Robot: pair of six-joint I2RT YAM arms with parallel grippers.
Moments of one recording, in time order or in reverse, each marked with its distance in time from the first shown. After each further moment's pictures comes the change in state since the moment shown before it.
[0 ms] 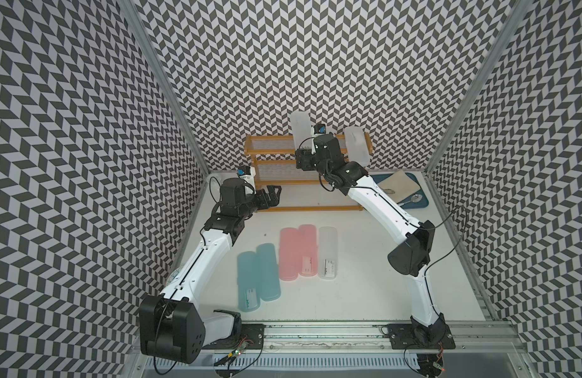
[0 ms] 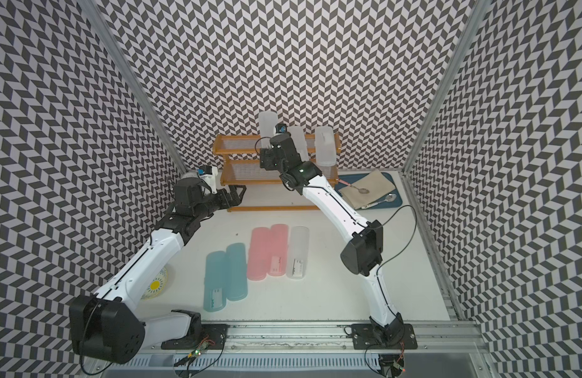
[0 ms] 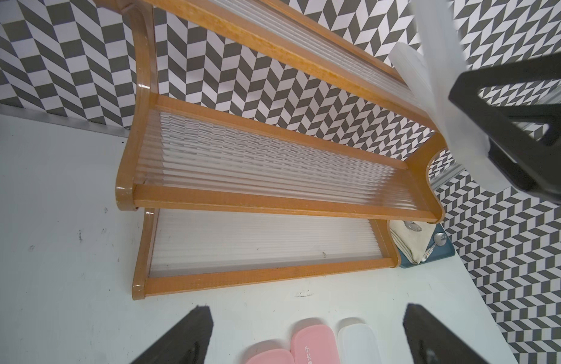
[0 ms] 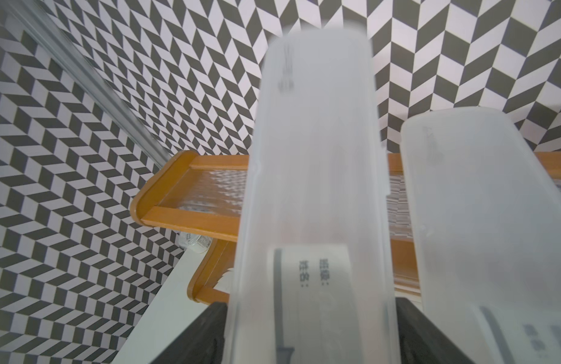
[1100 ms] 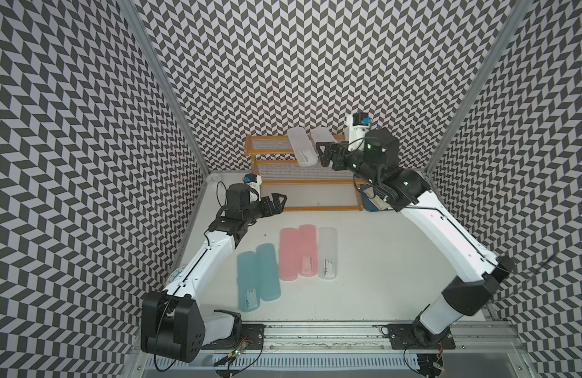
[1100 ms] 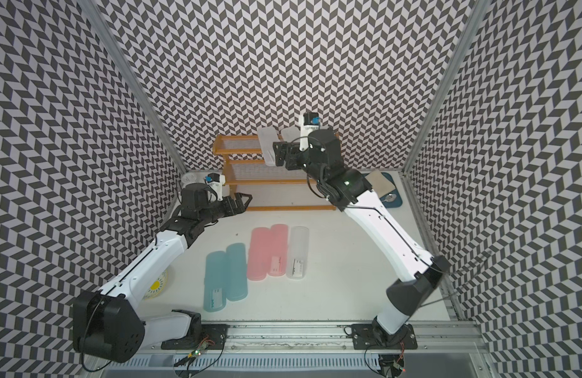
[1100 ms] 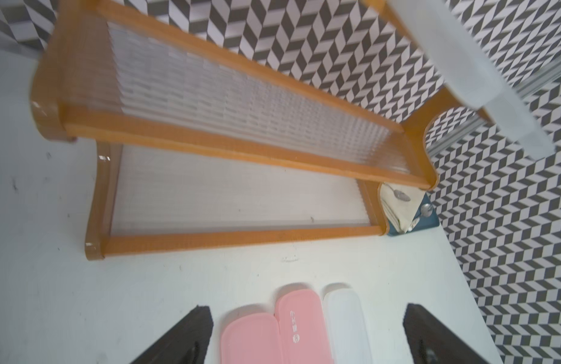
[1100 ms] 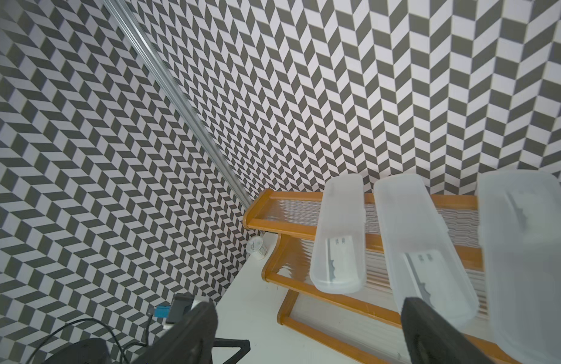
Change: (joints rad) left arm -0.041 0.010 -0.076 -0.043 0.067 -0.042; right arm -0.012 -0.613 -0.533 0.096 -0.134 0.020
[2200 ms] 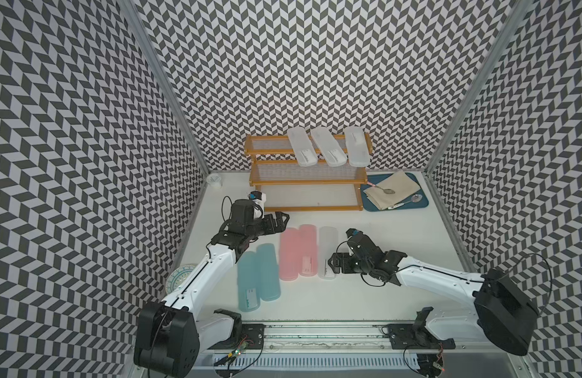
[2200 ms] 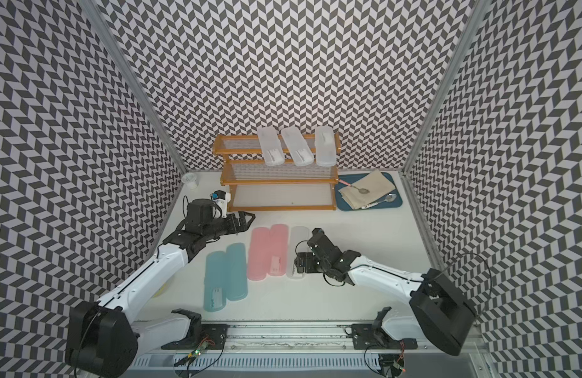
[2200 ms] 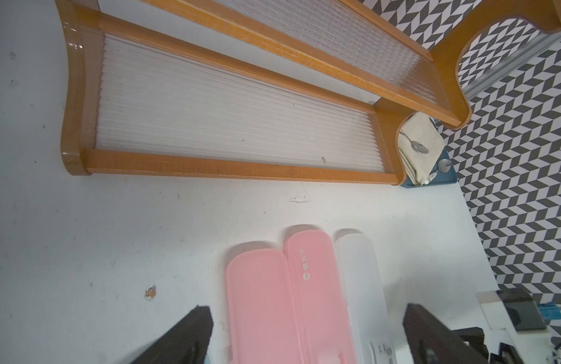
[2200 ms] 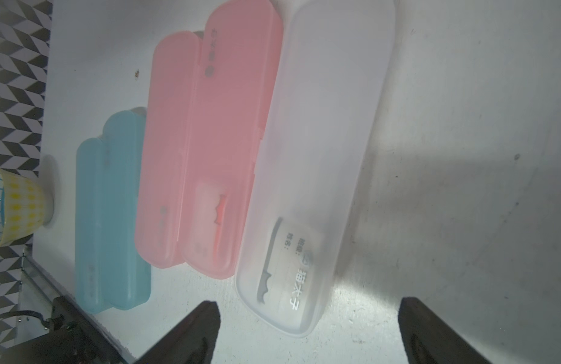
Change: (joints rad) left arm -0.029 -0.092 -0.151 -0.027 -0.019 0.013; right arm 0.170 -0.205 -1.155 0.192 -0.135 0.350
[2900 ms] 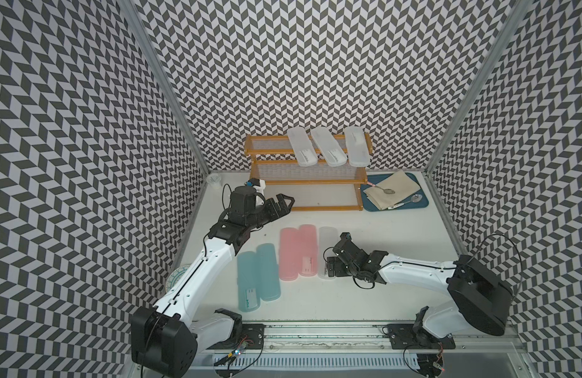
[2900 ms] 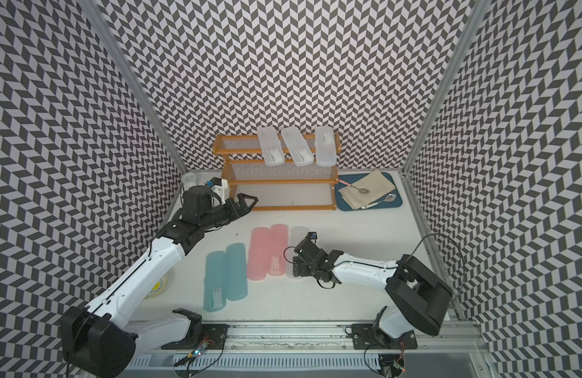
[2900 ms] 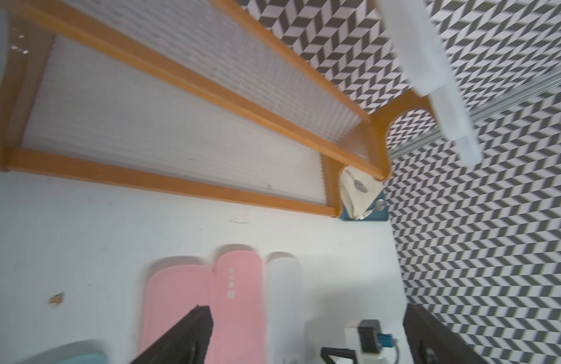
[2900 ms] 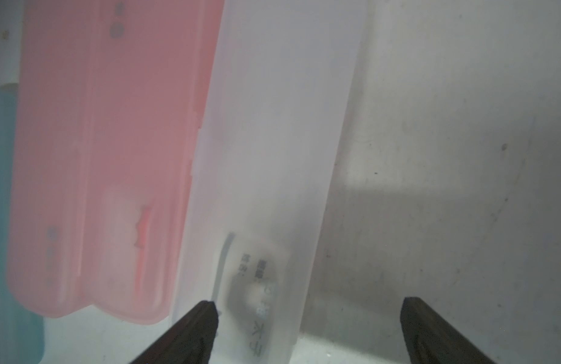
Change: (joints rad) left arm -0.076 -0.001 0.241 -0.079 0.013 -0.334; right arm 0.078 0.142 0.056 -0.060 0.210 0.037
